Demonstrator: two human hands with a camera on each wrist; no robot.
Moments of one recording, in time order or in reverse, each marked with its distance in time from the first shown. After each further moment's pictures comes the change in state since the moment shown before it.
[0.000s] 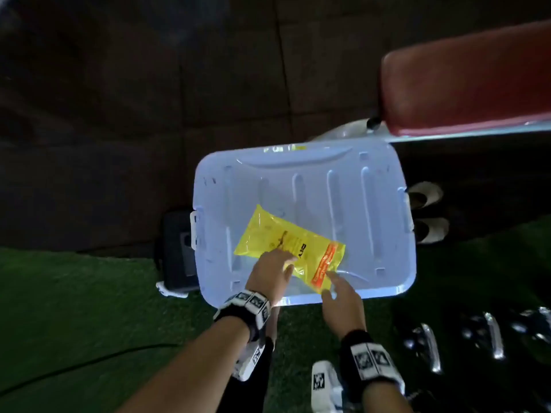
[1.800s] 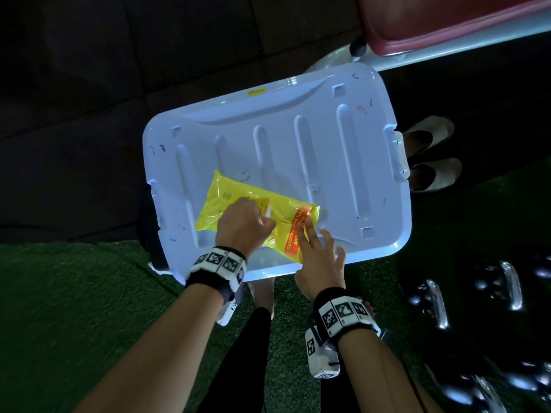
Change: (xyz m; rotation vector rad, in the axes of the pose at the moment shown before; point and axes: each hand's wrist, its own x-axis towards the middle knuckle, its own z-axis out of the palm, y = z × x) left_hand 0.056 0.037 0.010 0.318 0.048 -0.260; right_hand 0.056 0.040 0.006 -0.551 -0.247 -0.197
